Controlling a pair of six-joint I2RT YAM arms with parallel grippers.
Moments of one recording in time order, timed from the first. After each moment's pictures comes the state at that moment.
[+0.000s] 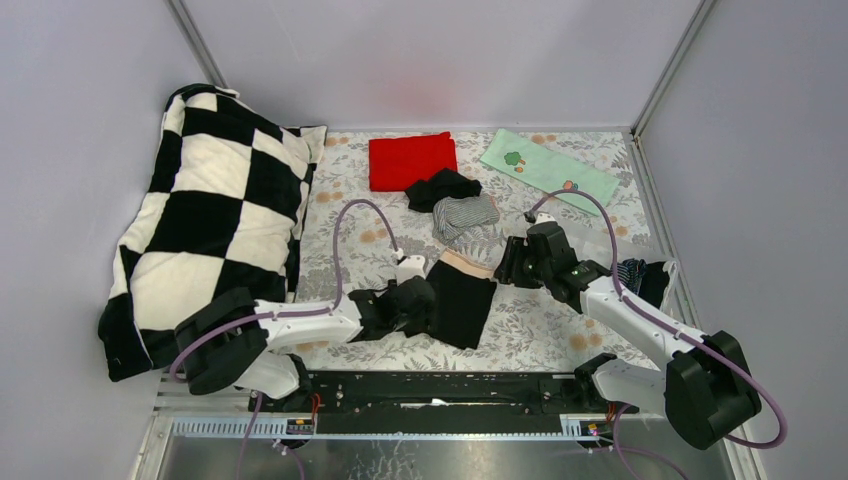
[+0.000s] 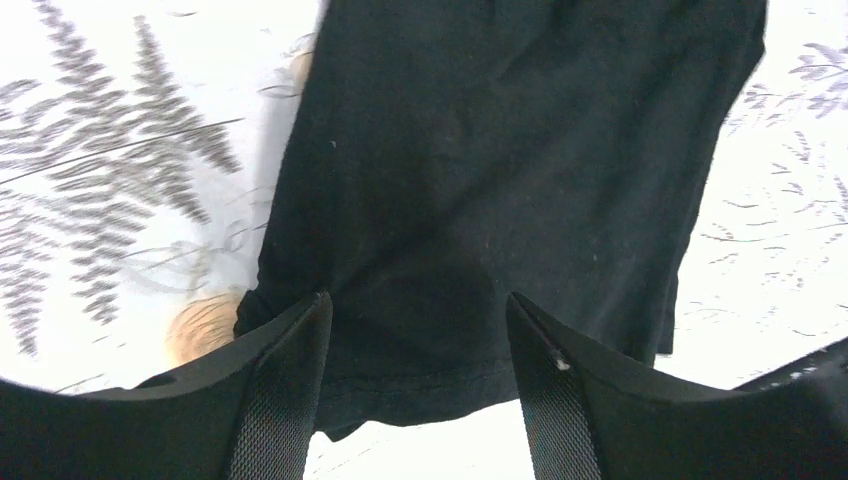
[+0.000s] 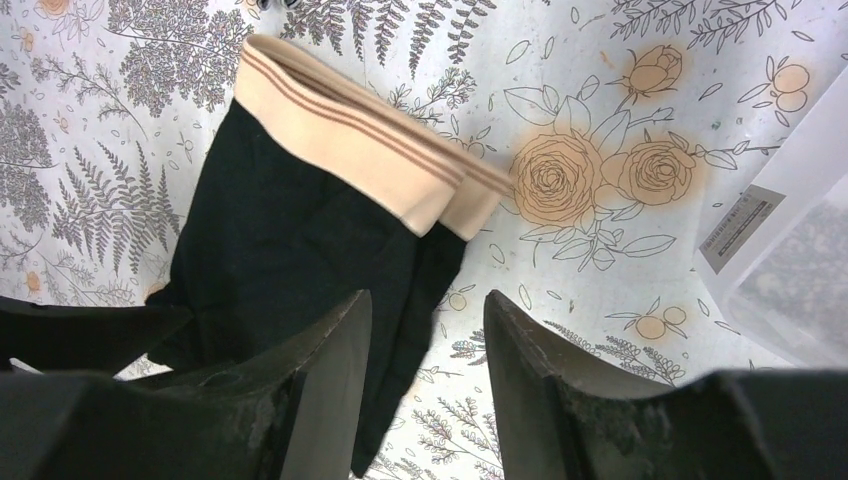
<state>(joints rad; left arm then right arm) -1.07 1.44 0.63 -0.10 -0.26 -0.85 0.48 1.14 0.61 -0.28 -0.03 0.56</state>
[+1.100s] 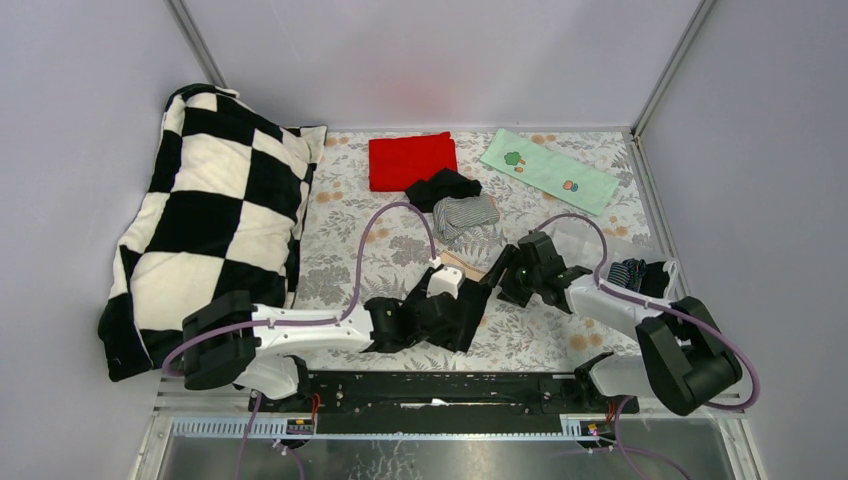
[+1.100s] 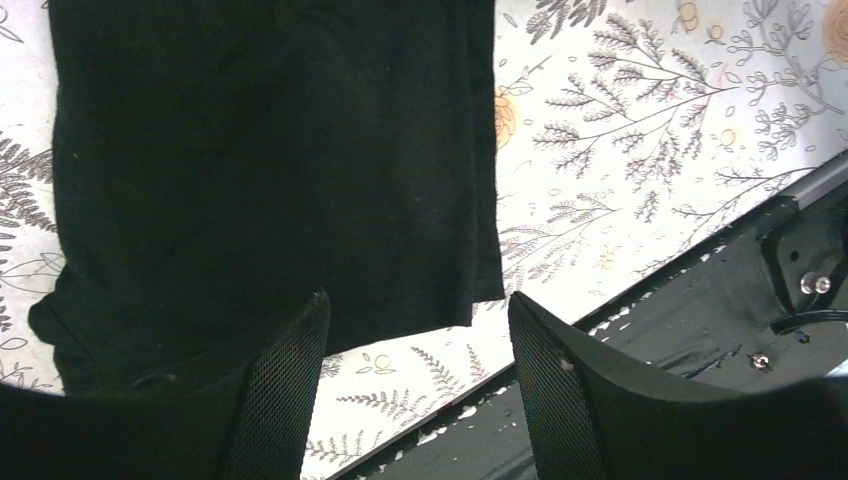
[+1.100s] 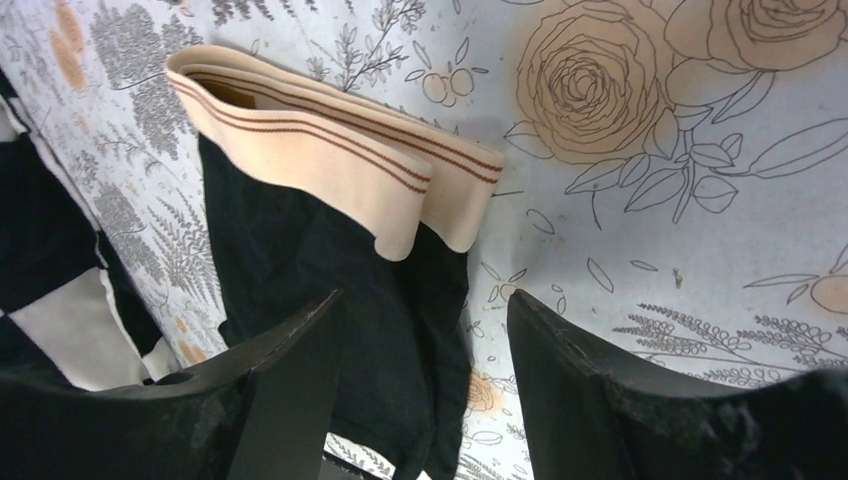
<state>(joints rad) -1.26 1.42 0.79 -0.26 -0.32 -0.75 0.48 1.29 0.51 -0.11 -0.14 0.99</state>
